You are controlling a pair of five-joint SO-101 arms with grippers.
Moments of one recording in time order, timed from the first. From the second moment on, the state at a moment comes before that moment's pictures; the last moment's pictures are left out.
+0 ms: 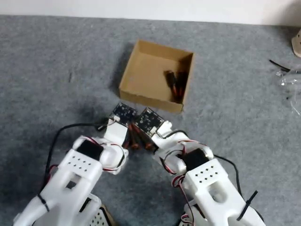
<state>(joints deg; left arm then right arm) 16.8 -43.8 67.6 59.7 0.4 -33.5 -49.6 66.2 48.6 27.2</state>
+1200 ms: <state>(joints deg) 10.8 -14.0 52.4 61.1 -4.4 -33.5 -49.6 71.3 42.4 27.2</state>
